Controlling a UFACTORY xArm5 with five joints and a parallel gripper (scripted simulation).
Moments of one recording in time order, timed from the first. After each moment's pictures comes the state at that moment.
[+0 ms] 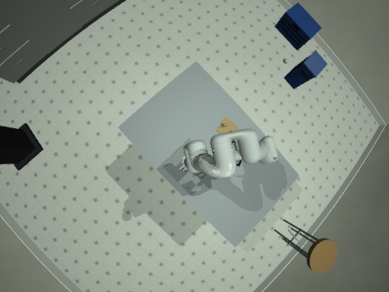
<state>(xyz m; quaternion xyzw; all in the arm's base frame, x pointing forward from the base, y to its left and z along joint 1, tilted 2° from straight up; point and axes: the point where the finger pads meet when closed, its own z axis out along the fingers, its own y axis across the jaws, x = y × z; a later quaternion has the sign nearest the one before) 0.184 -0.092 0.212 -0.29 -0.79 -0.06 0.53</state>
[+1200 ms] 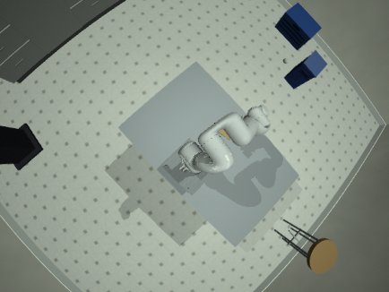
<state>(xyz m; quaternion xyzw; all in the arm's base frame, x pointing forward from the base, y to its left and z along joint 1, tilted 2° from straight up) 0.328 -0.008 0.158 0.07 -0.96 -0.03 0.28</state>
